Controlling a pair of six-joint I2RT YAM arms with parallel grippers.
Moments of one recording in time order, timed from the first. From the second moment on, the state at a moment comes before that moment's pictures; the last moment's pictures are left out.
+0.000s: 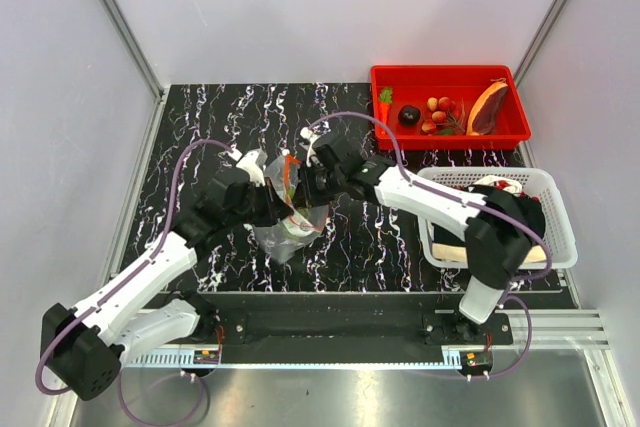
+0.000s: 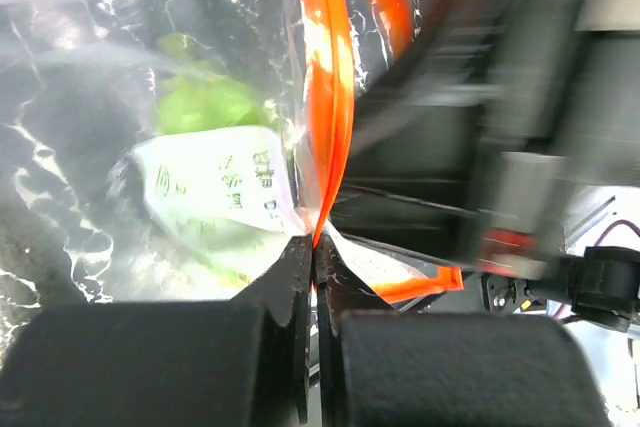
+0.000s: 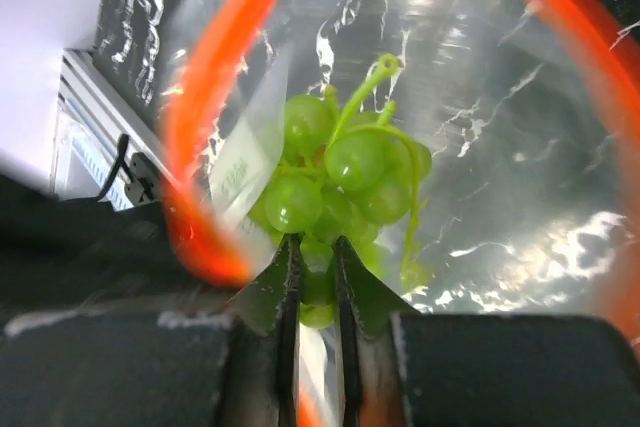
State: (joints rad) left arm -0.58 0.96 0.73 -0.37 0.17 -0.65; right arm 0.85 1.77 1.36 -0.34 -0.31 0.61
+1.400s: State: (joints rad) left arm -0.57 0.92 0.72 -0.46 0.03 -0.63; right arm 0.38 1.58 1.74 -0.51 -0.29 0.46
